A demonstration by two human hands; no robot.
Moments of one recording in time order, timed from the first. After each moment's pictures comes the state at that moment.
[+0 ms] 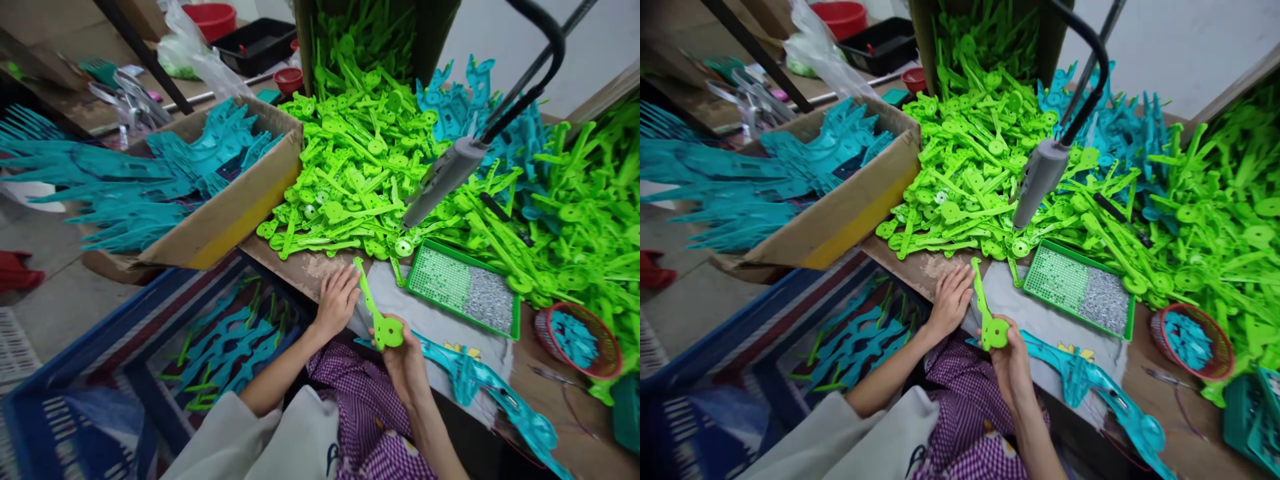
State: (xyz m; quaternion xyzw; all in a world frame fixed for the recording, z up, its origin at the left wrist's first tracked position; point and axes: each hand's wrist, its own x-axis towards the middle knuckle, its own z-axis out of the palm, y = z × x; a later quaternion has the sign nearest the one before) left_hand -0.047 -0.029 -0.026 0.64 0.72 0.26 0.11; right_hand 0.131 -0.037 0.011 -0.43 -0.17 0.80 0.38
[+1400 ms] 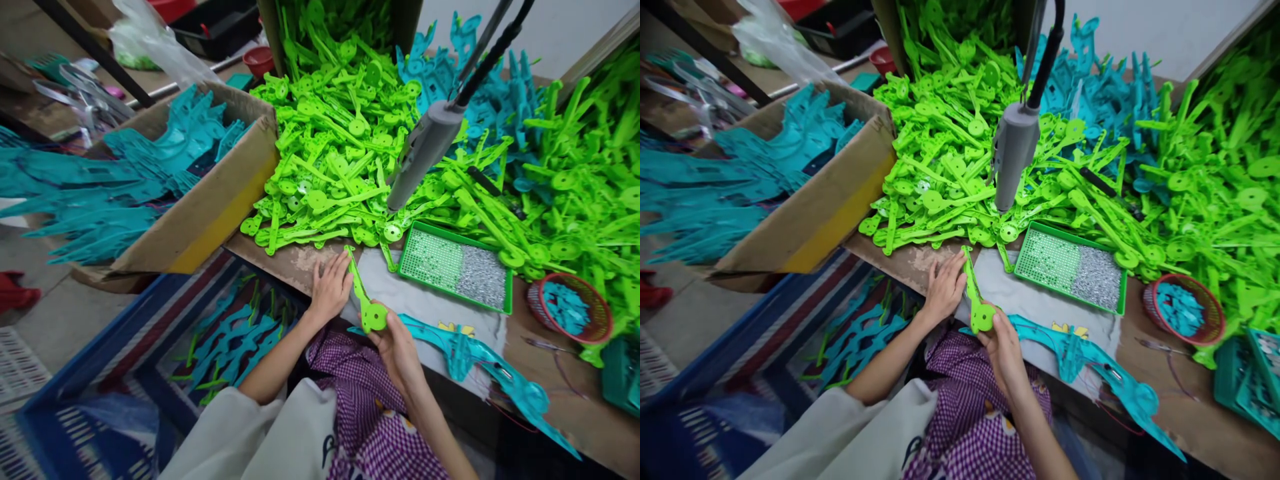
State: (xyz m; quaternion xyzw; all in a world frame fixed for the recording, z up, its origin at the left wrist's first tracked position) left_hand -0.043 -0.012 -0.023 0.64 0.72 0.22 0.12; right_hand 0.132 -0.046 0.008 -0.47 -0.19 0.78 0.37
